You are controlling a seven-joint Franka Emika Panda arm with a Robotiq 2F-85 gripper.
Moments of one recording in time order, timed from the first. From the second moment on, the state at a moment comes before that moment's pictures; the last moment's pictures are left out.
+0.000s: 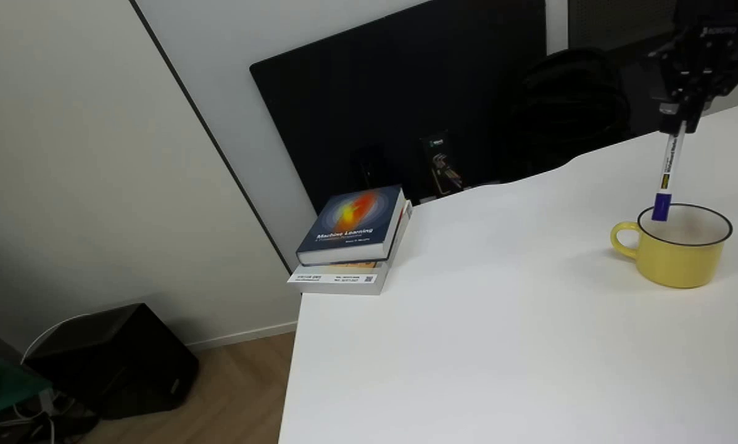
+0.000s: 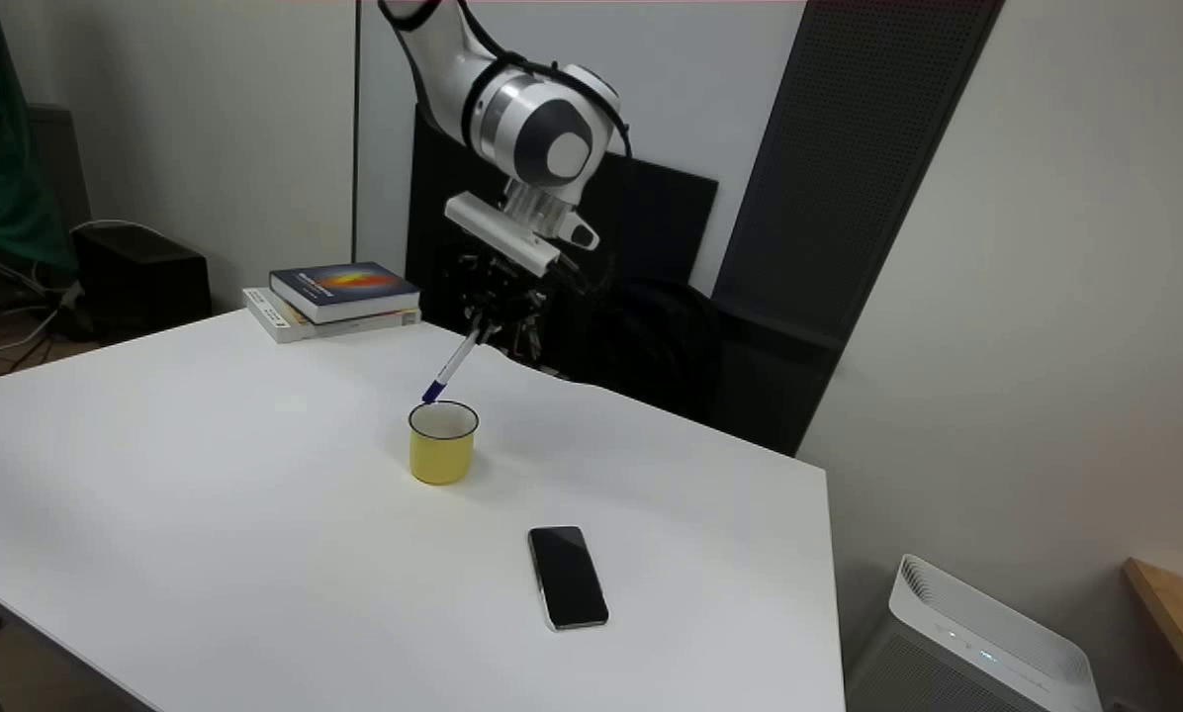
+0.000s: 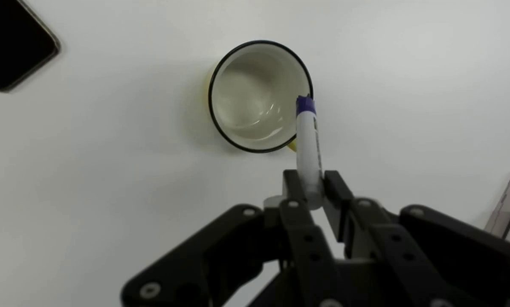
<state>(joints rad) -0.07 0.62 0.08 -1.58 0.25 2.09 -0.17</state>
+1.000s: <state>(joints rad) -0.09 0.50 0.01 -1.75 0.20 1.77 -0.12</state>
